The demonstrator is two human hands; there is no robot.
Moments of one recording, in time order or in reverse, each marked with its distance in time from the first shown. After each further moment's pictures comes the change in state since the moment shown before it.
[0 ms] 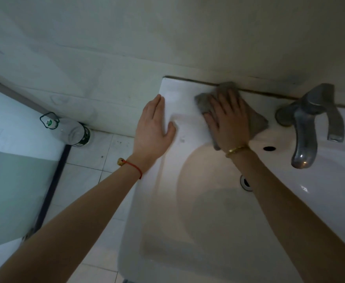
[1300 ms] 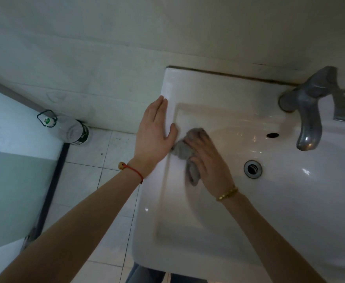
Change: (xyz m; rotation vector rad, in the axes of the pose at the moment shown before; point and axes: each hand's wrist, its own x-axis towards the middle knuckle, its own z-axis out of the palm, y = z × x) left_hand -0.033 -0.010 -0.011 -0.070 -0.001 0.044; right_hand -0.116 -0.076 0.009 0.680 -0.071 -0.079
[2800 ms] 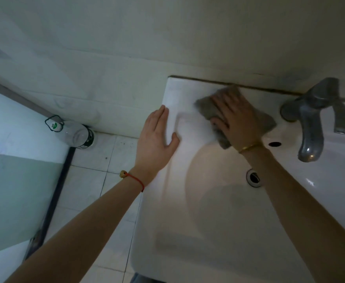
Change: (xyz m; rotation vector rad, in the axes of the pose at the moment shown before) left_hand 0.001 0.004 -0.002 0.035 -0.023 -0.041; right_hand 0.102 0.072 -0.076 -0.712 0.039 -0.143
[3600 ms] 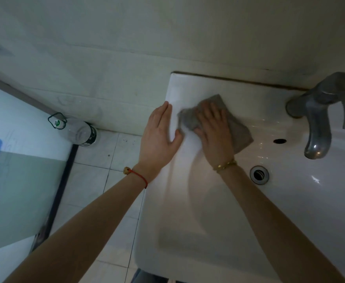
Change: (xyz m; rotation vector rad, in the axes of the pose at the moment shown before) left_hand 0.001 -0.001 0.004 -0.011 0.024 0.011; right_hand -0.016 -0.086 0.018 0.209 0.019 0.120
